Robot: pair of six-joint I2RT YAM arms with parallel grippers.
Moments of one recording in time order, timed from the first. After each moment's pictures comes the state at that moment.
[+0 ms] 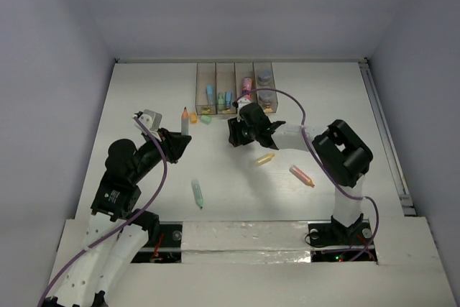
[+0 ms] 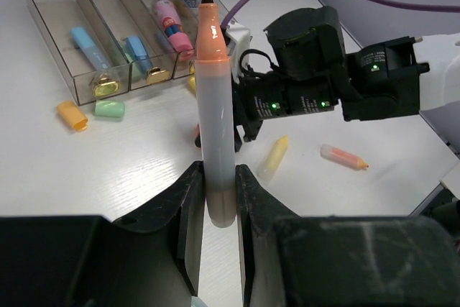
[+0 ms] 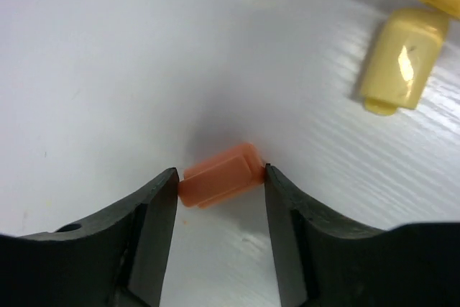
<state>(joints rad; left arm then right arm) -0.31 0.50 0.64 -0.27 0.32 -0.31 0.72 1.94 1.16 0.06 0.01 0.31</state>
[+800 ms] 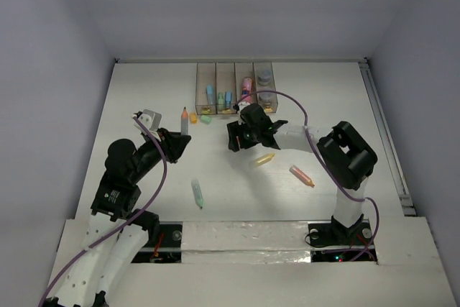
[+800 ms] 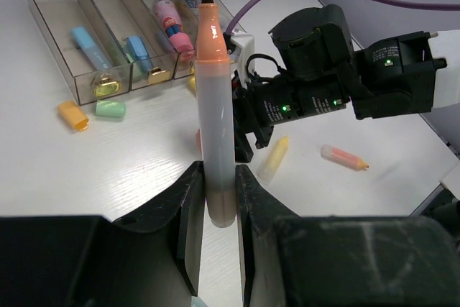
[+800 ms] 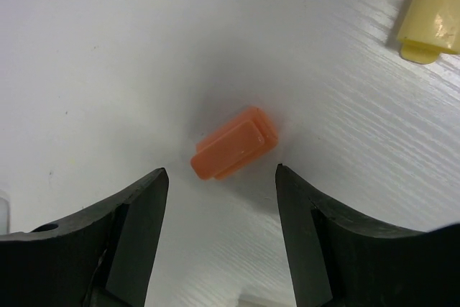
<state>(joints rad) -0.31 0.50 0.64 -0.27 0.33 -0.31 0.72 1.89 1.14 -0.06 -0.11 0.33</state>
